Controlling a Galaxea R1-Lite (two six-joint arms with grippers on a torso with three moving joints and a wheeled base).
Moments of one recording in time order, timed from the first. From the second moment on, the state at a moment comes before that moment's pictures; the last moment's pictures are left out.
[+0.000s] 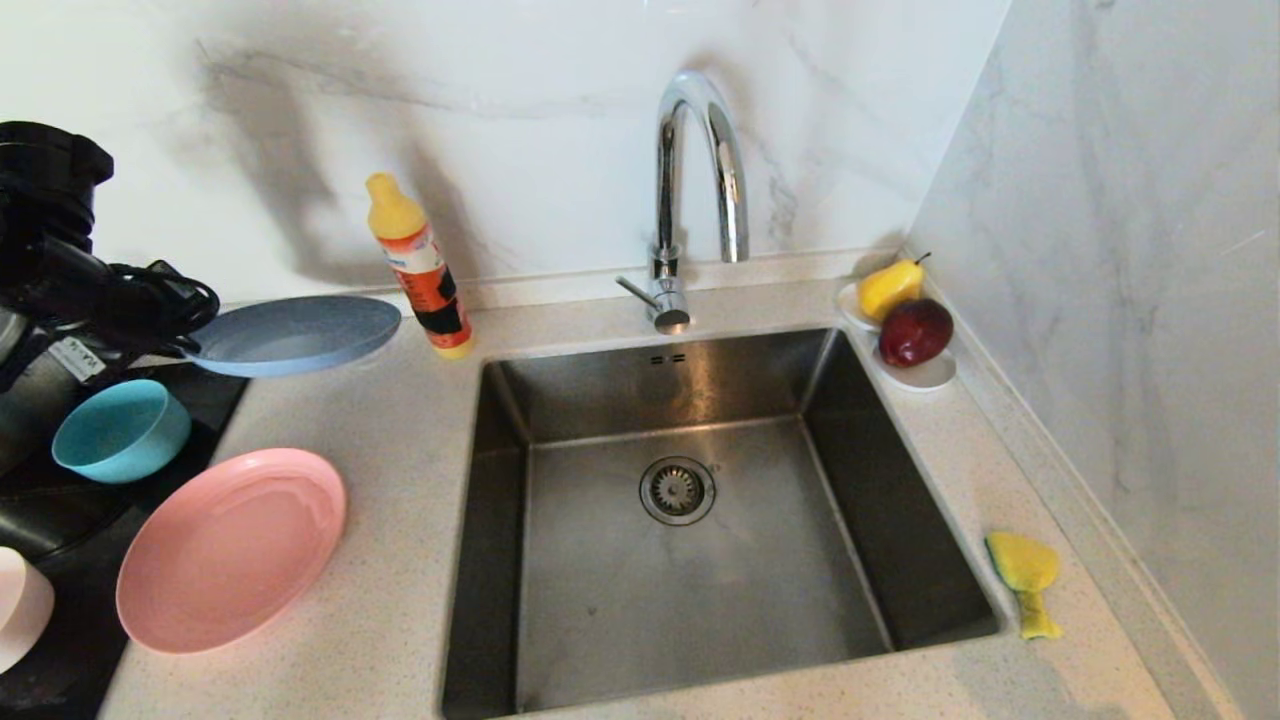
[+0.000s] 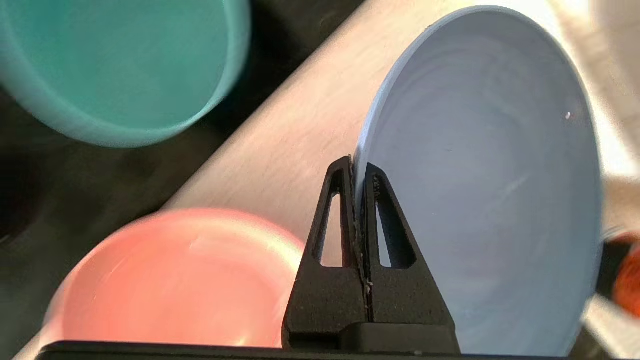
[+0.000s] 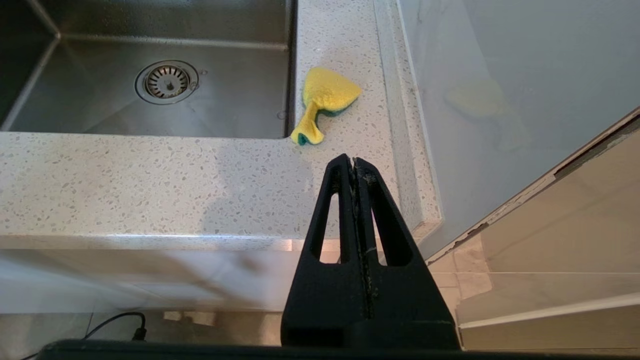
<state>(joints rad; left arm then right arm) 0.32 1.97 -1.93 0.67 0.07 -0.66 0.01 0.00 0.00 0.01 0.03 -0.06</state>
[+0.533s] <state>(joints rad) 0.38 1.81 -1.72 0.84 0.06 -0.61 0.01 0.00 0.00 0.01 0.03 -0.06</state>
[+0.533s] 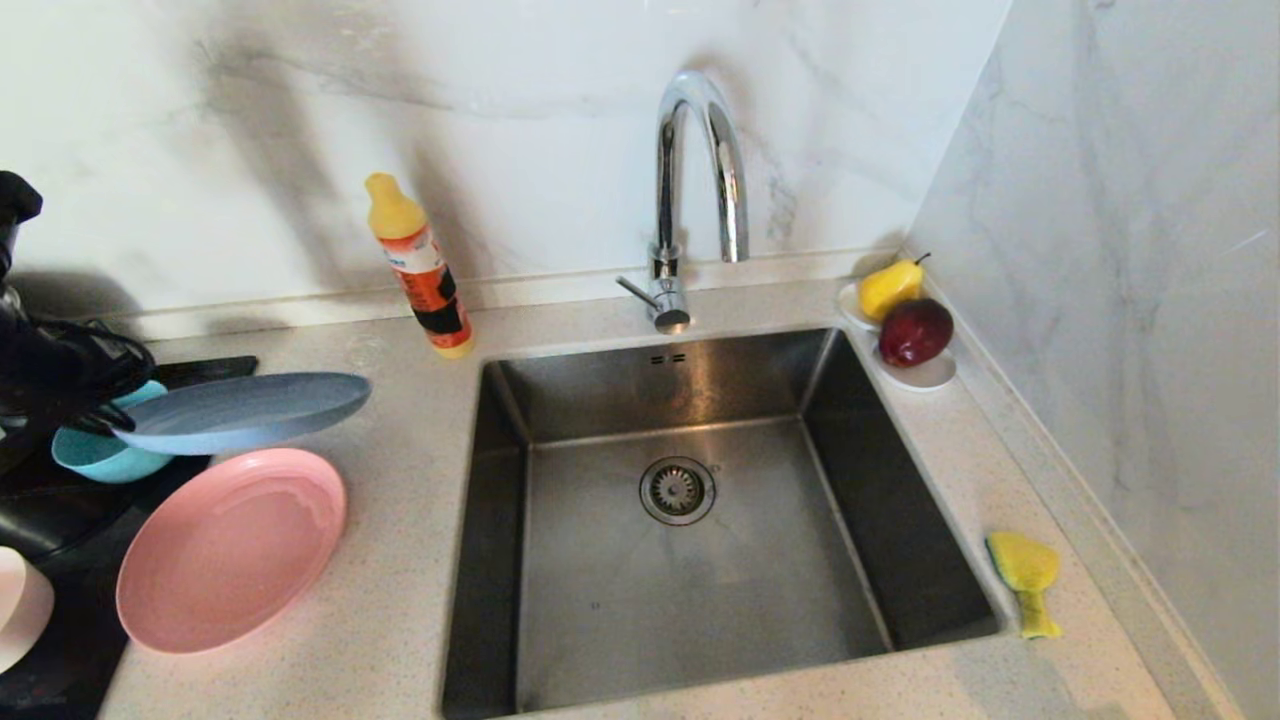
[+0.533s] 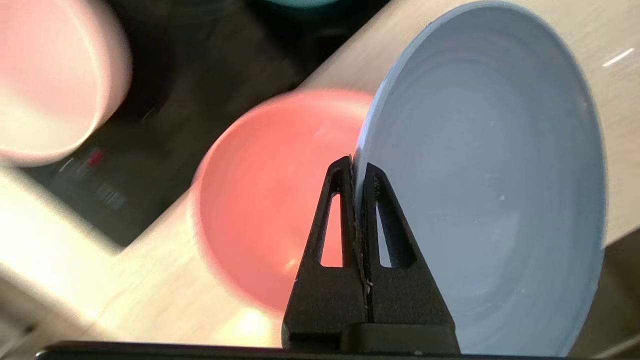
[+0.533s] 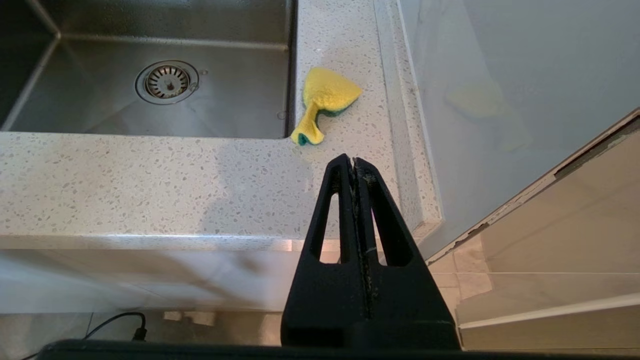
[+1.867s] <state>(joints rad) 0.52 1.49 -1.24 0.67 -0.01 -0.48 0.01 0.00 0.00 0.01 0.03 -0.06</state>
